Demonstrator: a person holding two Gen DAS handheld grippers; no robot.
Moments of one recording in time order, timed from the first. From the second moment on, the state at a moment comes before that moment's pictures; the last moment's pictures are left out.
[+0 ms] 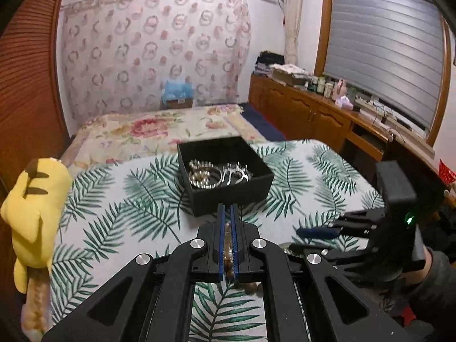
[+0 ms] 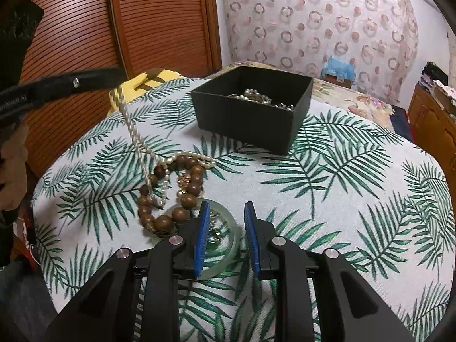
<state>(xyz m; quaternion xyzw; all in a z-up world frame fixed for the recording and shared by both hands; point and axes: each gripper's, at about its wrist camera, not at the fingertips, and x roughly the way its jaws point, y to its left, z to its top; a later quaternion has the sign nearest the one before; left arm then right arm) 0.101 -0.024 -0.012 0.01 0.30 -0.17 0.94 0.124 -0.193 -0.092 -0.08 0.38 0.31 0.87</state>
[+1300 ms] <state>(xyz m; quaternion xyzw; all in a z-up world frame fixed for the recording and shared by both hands) 0.092 0.022 0.046 0.01 0.23 -0.12 0.97 0.138 -0.150 -0.048 -0.10 0.35 0.36 0.86</state>
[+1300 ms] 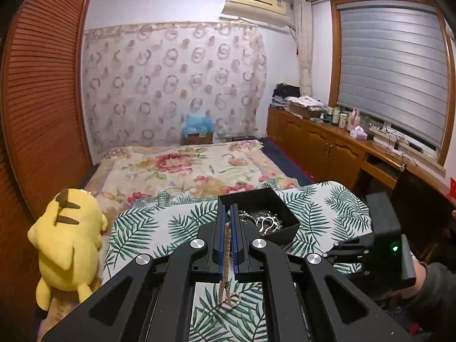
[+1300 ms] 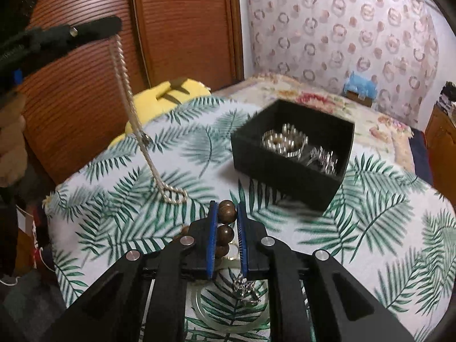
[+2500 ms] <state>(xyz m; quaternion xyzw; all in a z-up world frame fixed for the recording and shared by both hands) 0.202 -0.048 0.104 0.03 0.20 -0.17 0.97 0.251 -0.174 -0.009 -0.07 0.31 0.35 0.88</state>
